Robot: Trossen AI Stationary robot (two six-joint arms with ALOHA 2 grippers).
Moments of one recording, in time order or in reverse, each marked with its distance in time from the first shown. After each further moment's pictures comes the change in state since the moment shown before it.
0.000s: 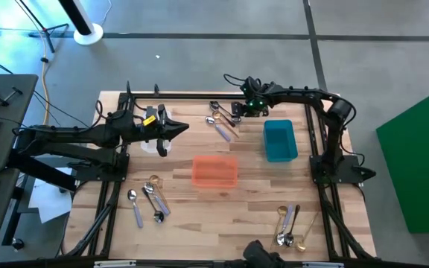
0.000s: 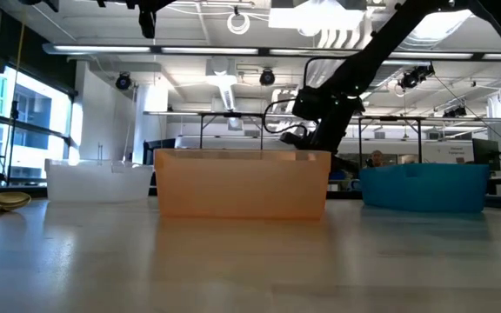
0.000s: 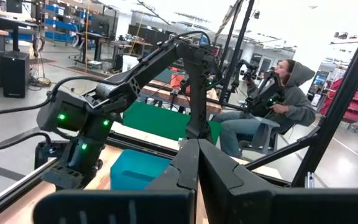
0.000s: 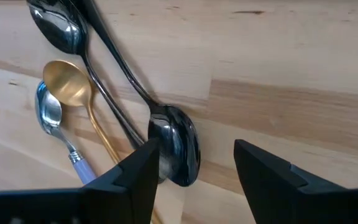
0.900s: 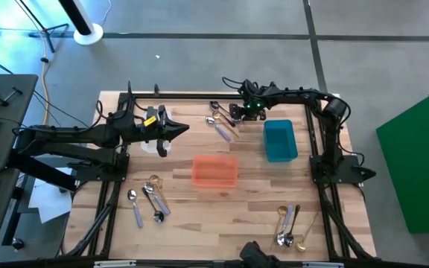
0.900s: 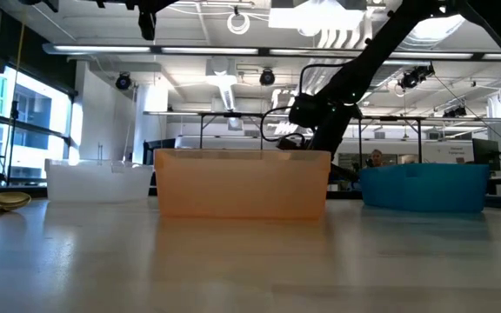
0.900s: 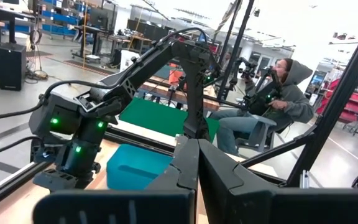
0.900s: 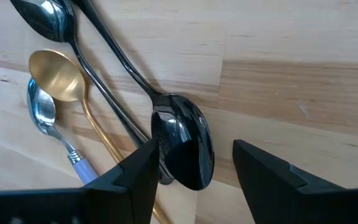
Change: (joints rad) left arm -0.002 0.000 0.000 -0.016 0.006 -0.026; right arm 0.015 0.052 0.002 0.032 -0.033 0.064
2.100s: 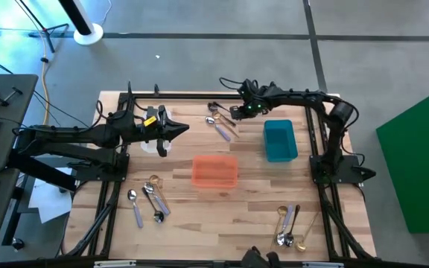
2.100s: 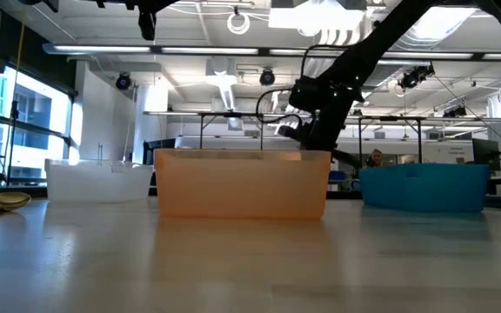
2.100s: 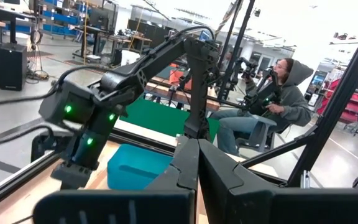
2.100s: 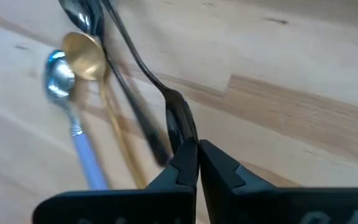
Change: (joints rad) left arm 0.000 0.000 0.000 0.000 -0.002 0.001; right arm 0.040 -0.112 -0.005 -0.063 0.121 -0.225
